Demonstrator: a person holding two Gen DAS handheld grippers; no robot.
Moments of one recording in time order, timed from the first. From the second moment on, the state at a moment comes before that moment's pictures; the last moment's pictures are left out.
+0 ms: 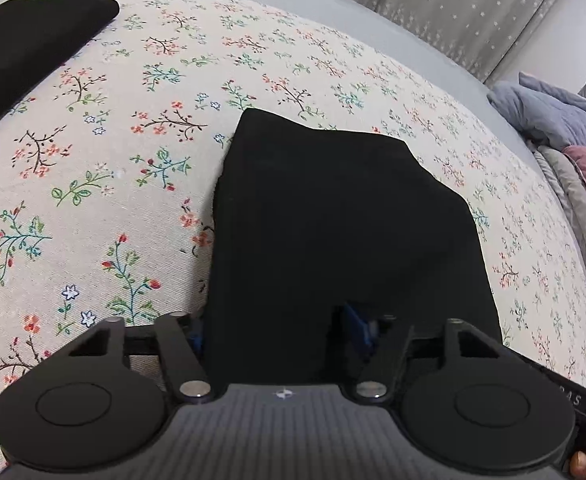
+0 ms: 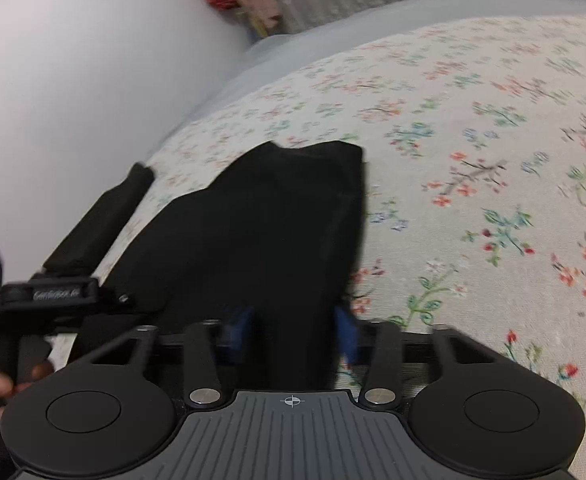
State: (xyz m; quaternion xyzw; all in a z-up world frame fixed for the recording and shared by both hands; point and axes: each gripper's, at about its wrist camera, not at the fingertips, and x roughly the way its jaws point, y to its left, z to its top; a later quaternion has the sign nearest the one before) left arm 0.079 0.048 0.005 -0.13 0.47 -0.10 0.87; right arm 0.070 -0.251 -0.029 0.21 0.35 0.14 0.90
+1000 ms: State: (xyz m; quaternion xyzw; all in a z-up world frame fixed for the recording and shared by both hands) left arm 0.097 -0.093 0.073 -0.11 0.36 -0.19 0.91; right arm 0.058 -0.315 0.059 0.05 0.25 0.03 0.97
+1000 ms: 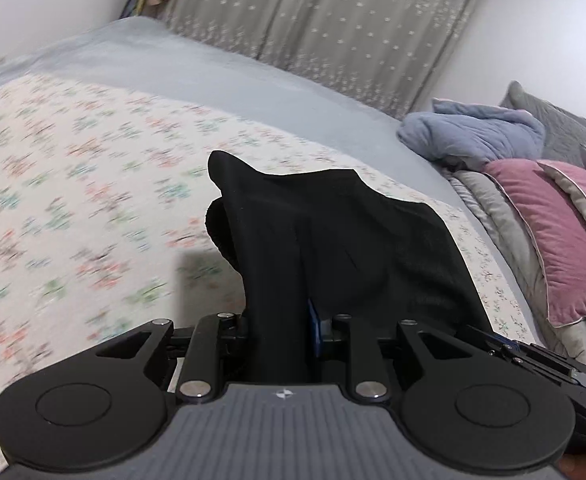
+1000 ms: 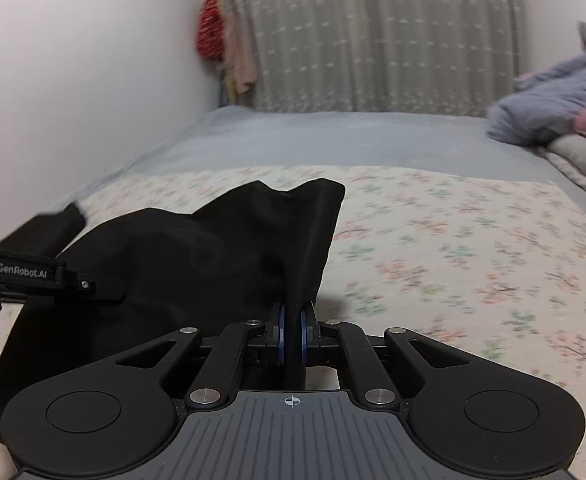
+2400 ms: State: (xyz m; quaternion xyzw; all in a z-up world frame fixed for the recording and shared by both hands) left arm 0.085 -0.148 0.058 0.03 0.30 -0.21 0.93; right arm 0.072 -0.357 0.032 0.06 0.27 -0.02 0.96
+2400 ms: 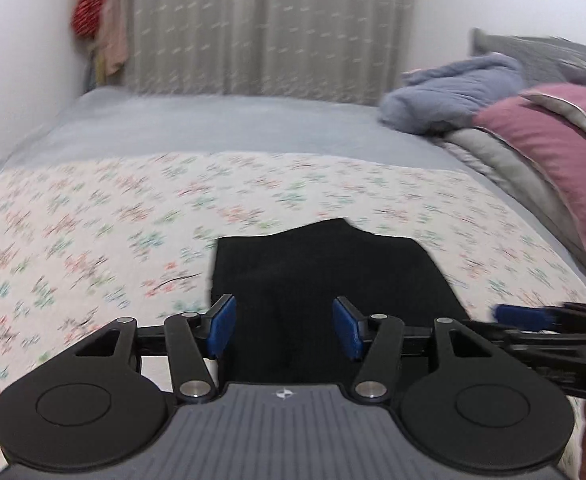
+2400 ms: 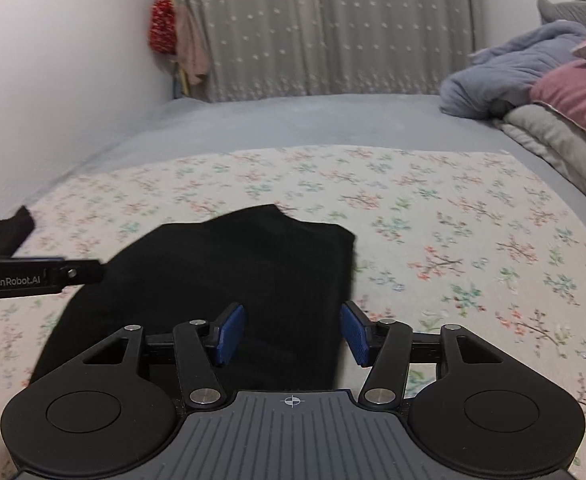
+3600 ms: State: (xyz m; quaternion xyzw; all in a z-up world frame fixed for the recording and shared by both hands) left arm 0.082 -0.170 0.017 0.13 0.32 -0.18 0.92; right arm 0.010 -0.296 -0.023 -0.03 0.34 0.04 0.94
